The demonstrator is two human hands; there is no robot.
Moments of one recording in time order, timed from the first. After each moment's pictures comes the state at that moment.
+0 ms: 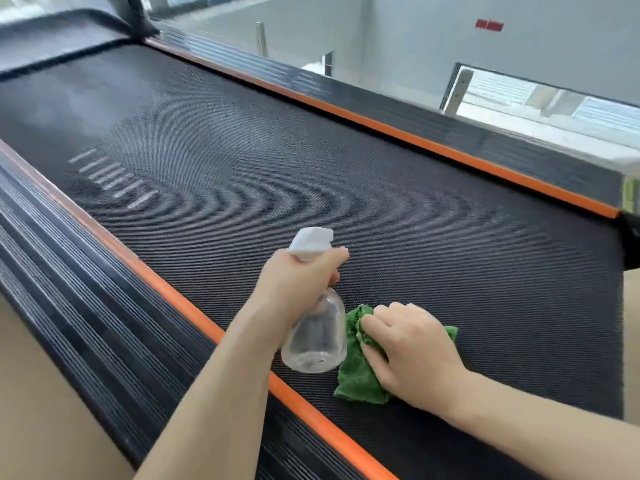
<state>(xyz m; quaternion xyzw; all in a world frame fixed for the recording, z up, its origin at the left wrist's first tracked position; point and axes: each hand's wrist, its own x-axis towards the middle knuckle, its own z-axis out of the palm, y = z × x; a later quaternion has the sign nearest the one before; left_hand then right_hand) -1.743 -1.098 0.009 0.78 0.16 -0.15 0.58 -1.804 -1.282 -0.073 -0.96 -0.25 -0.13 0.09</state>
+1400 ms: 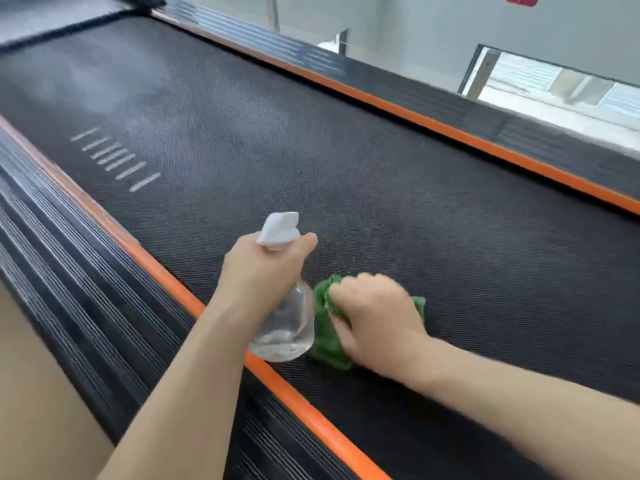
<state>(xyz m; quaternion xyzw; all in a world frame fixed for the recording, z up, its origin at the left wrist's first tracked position) -1.738 -1.067 0.015 0.82 0.19 -0.07 0.53 -1.755 -1.239 -0.073 -0.95 -0.25 -0.13 0.12</state>
